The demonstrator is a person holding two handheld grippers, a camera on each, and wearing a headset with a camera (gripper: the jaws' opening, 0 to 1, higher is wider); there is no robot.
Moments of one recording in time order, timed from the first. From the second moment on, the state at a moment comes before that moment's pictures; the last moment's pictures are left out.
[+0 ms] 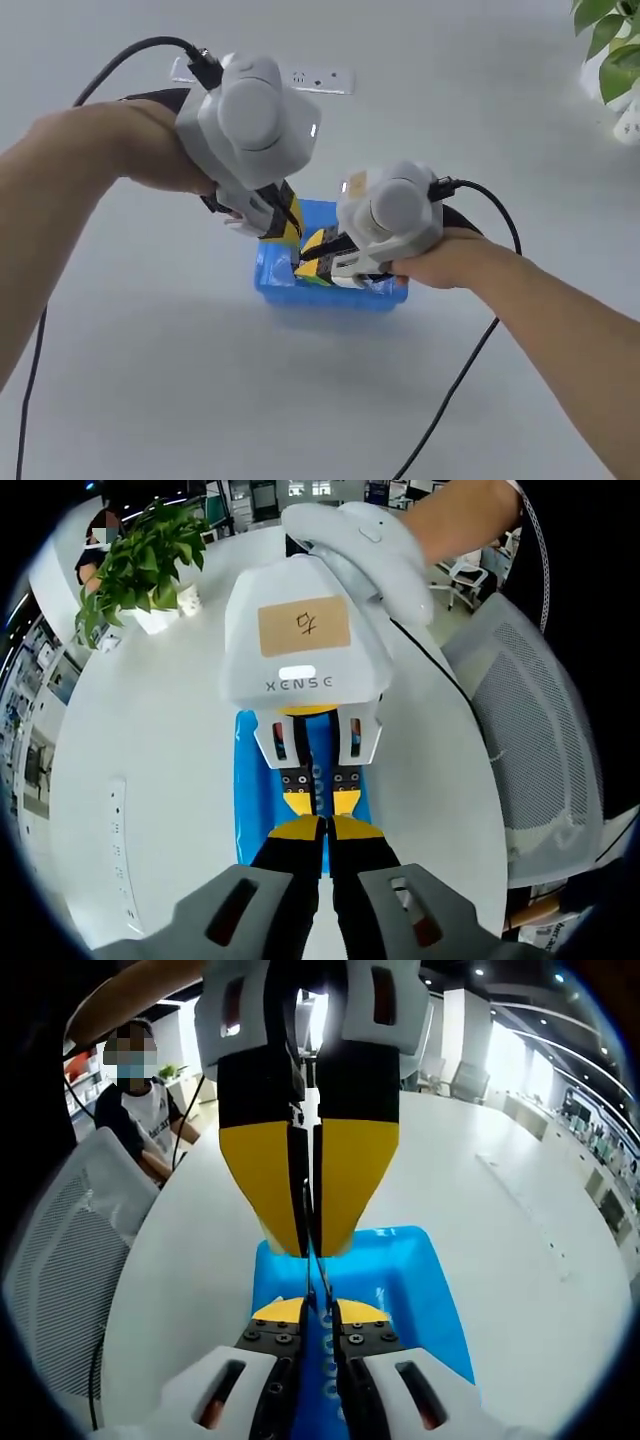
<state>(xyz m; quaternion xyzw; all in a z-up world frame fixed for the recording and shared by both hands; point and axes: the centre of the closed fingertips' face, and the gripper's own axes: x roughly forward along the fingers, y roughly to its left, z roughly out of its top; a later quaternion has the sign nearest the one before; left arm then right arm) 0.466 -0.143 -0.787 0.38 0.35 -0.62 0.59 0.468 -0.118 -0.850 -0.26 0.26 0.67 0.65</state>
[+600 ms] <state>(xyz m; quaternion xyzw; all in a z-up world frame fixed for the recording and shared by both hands) 0.460 -0.151 -0.751 0.37 0.32 -0.62 0.61 0.466 -0.117 -0.819 -0.25 0.22 0.66 0.67</state>
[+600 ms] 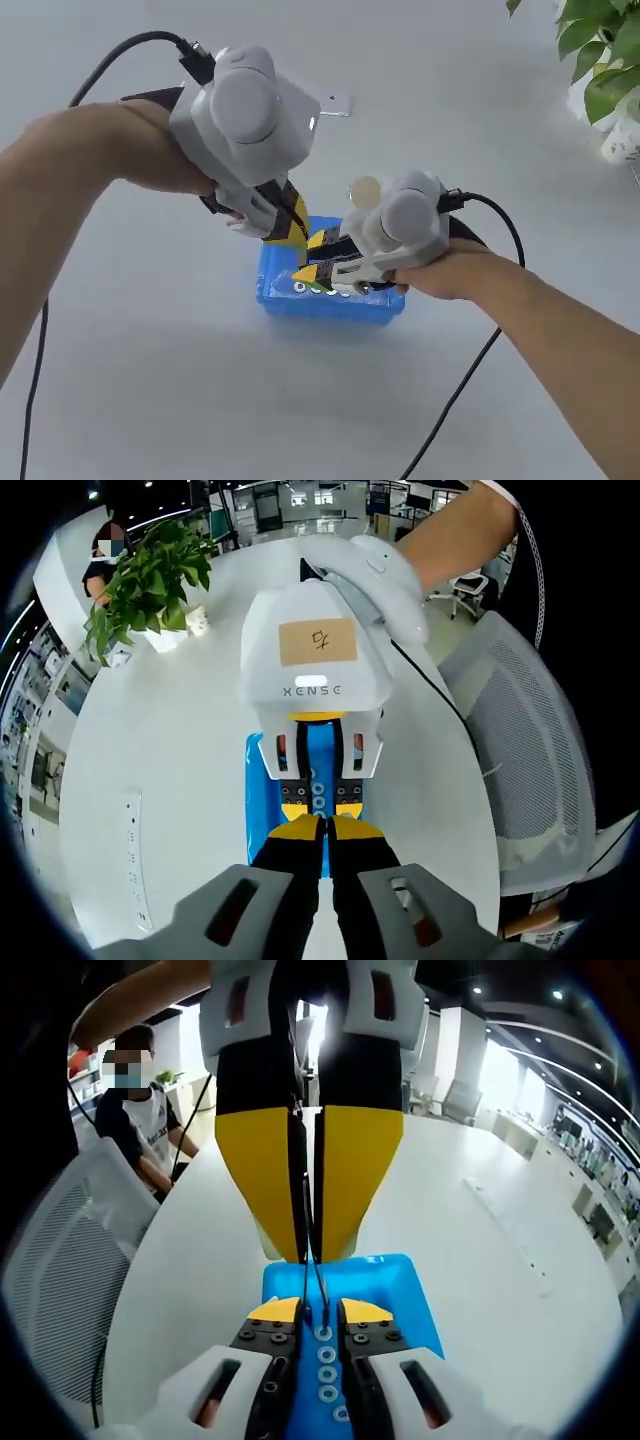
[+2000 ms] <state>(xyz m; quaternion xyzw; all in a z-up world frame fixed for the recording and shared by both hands) 0.395 -0.147 -0.746 0.37 0.33 -0.62 0.60 0.398 -0.151 -0.804 -0.29 0.22 0.65 0.66</state>
